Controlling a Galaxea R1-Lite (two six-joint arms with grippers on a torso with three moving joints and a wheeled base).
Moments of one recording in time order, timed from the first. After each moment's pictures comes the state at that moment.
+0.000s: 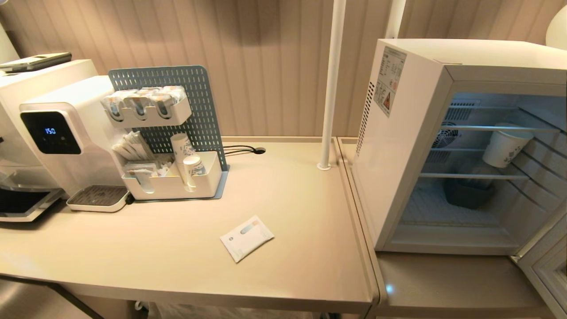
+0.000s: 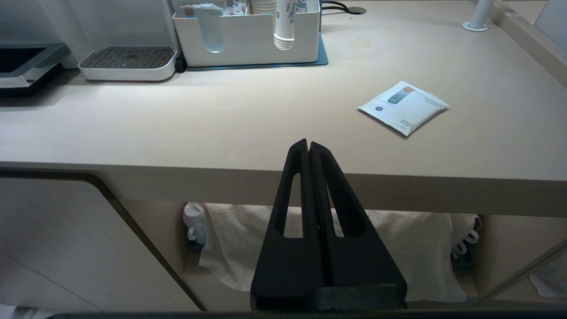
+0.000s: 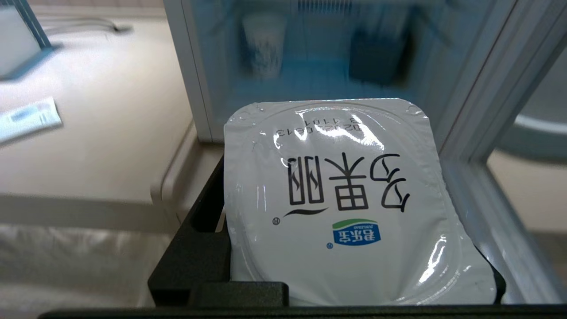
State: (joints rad) left arm 0.00 0.00 0.00 0.01 0.00 0.01; right arm -0.01 0.00 0.00 -0.04 0.02 -0.06
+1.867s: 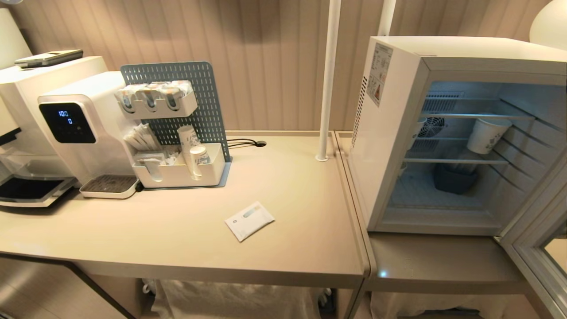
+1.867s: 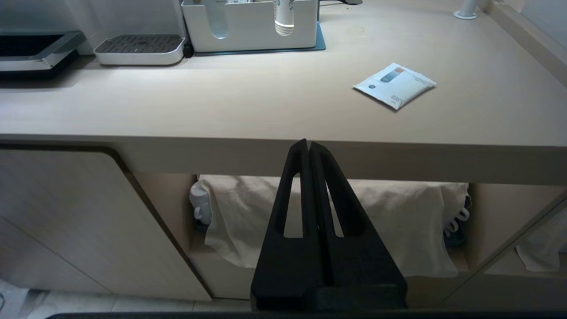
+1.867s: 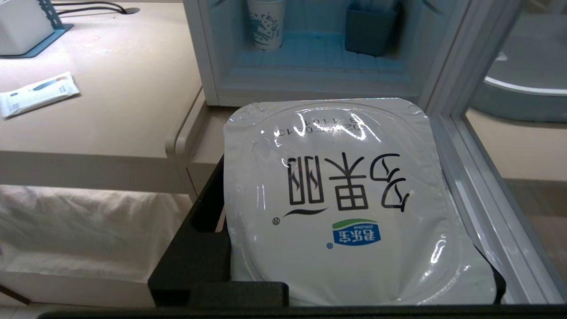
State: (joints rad) left arm 0.00 0.00 0.00 0.01 0.00 0.02; right arm -0.01 0.00 -0.01 0.00 0.01 -0.05
